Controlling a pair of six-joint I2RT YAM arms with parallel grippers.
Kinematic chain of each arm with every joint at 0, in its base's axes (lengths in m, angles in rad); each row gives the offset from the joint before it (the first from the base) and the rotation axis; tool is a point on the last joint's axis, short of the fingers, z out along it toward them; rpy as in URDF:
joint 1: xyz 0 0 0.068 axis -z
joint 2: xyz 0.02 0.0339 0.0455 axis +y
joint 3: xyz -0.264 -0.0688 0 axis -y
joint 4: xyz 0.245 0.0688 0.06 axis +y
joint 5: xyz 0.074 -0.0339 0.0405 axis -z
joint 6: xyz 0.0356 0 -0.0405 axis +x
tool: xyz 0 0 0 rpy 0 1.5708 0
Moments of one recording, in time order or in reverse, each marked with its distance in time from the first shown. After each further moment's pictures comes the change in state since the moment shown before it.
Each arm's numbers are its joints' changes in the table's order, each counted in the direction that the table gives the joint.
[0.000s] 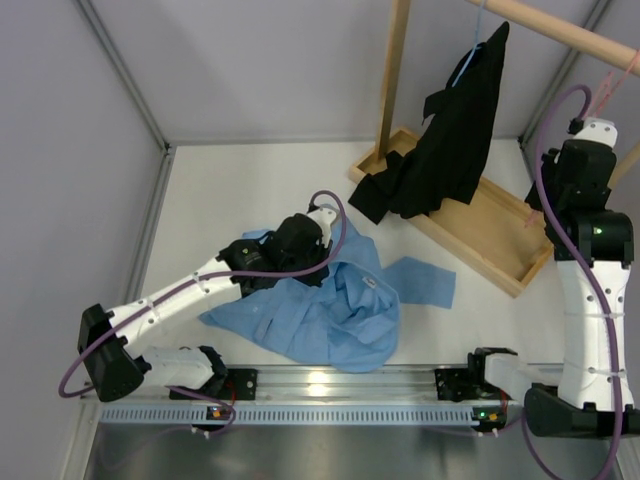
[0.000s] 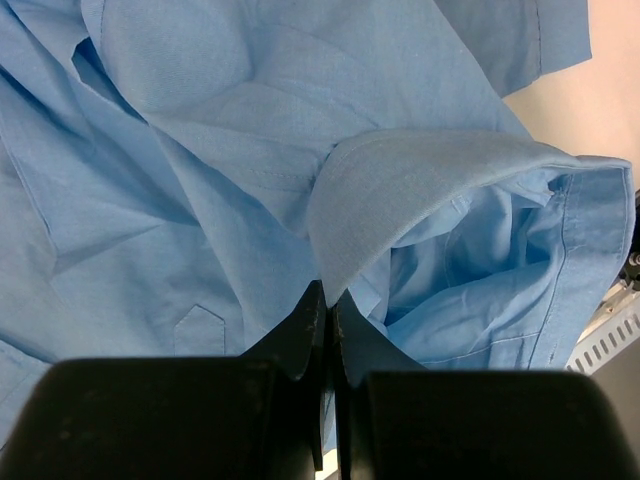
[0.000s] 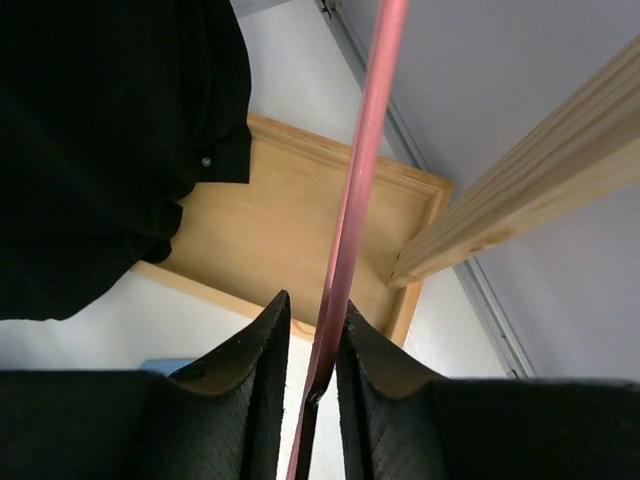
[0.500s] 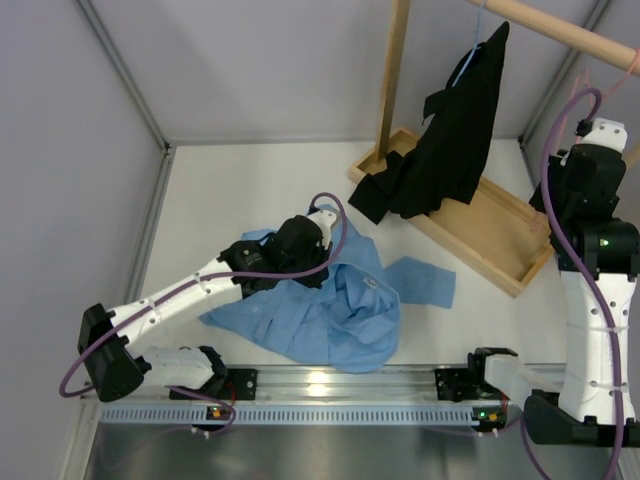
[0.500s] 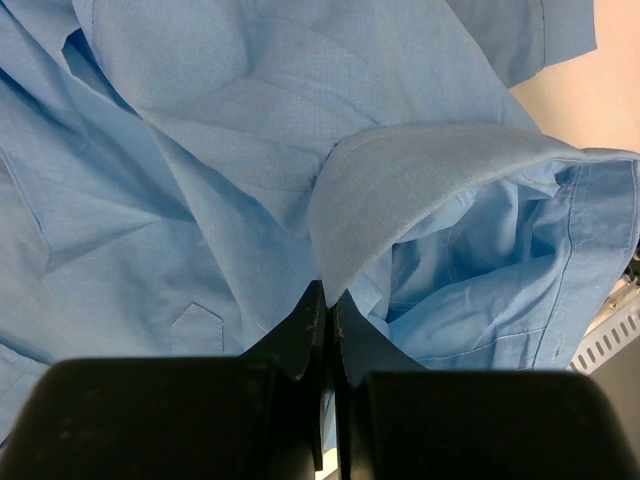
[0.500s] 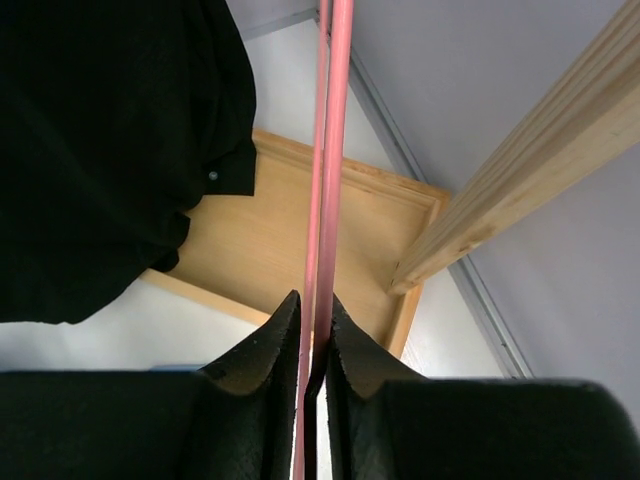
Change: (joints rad) left arm 0.000 0.000 -0.019 -0.008 0.008 0.000; right arm 0.000 -0.043 0.010 -0.002 -0.001 0.001
